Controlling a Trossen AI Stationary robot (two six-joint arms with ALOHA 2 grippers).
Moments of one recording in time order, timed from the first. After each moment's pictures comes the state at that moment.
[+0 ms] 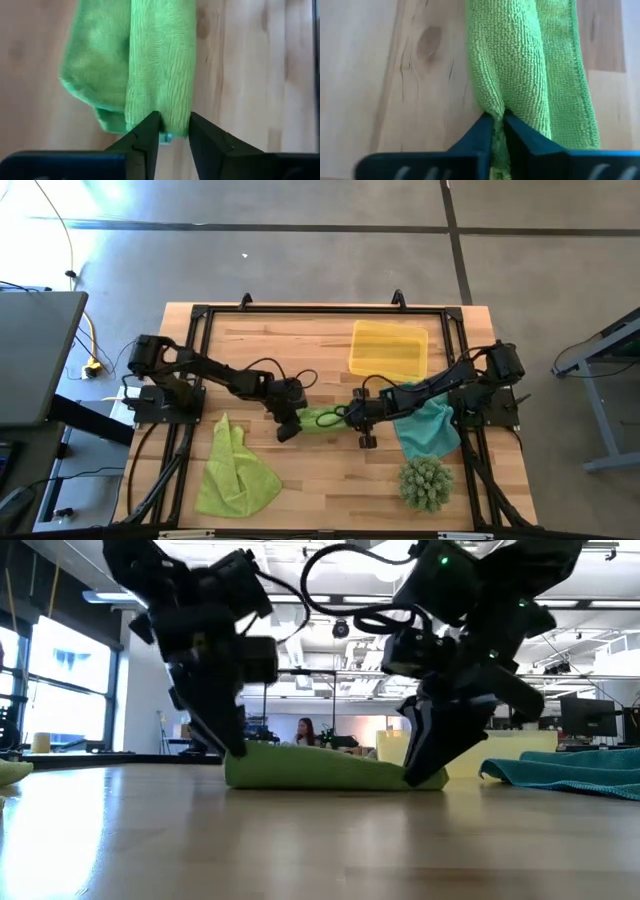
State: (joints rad) left arm 0.09 1.68 0.77 -0.06 0.33 -0.38; right arm 0.17 1.78 0.81 -0.10 0.01 0.06
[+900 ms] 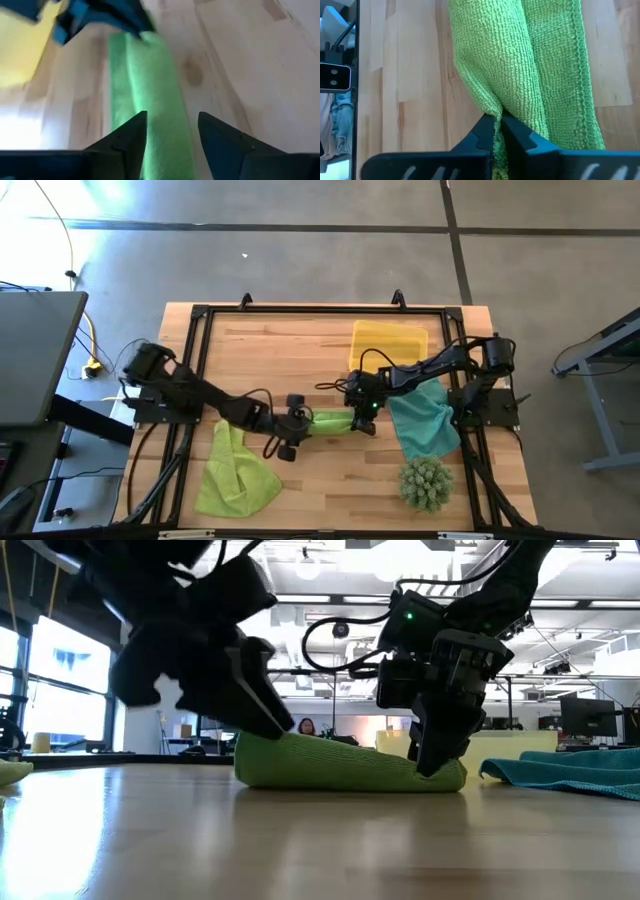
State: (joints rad) left arm -0.22 1.72 0.77 0.19 -0.31 0.09; right arm -0.06 1.79 0.80 -0.06 -0.55 0.30
